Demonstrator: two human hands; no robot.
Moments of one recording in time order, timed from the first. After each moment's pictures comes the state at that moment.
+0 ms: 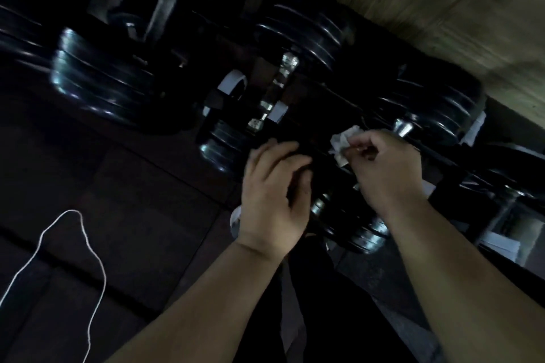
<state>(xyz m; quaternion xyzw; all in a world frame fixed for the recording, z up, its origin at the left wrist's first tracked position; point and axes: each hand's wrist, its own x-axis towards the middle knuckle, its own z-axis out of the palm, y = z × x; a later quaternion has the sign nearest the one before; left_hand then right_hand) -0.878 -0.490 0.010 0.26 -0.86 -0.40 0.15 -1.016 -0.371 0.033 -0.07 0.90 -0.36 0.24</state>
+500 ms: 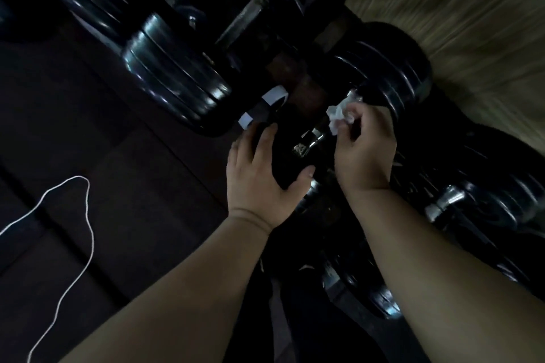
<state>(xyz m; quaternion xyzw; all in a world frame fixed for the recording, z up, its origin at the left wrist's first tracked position) -0.884 -0.562 -0.026 0.44 -0.84 -0.31 0.09 -1.037 -0.491 -0.027 -0.24 0.88 -0.39 0.06</state>
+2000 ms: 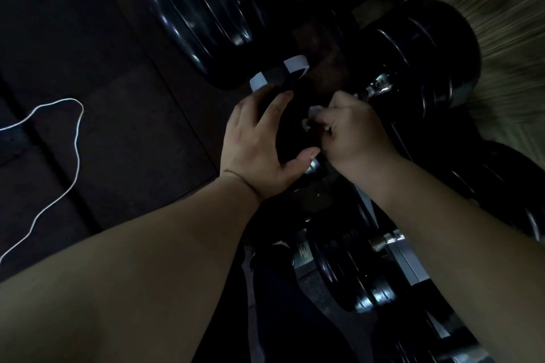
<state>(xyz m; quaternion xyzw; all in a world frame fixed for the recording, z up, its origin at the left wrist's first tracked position) -0.880 -0.561 -0.043 0.42 -0.84 -0.29 0.18 -1.053 -0.506 -0.019 -0.60 0.75 -0.18 0.22</state>
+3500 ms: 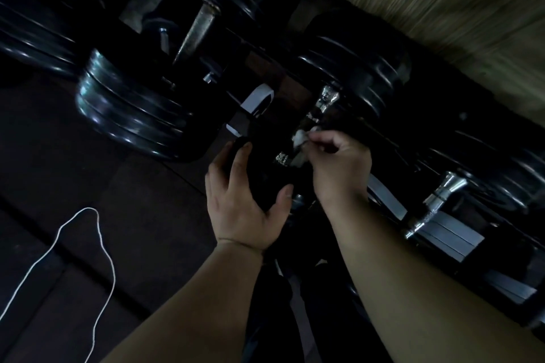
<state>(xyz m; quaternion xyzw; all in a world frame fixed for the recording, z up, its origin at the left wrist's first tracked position) -0.883 -0.563 -0.041 0.40 -0.86 -0.27 0.17 -1.021 -0.498 -0.030 0.04 0.83 -0.49 0.25</state>
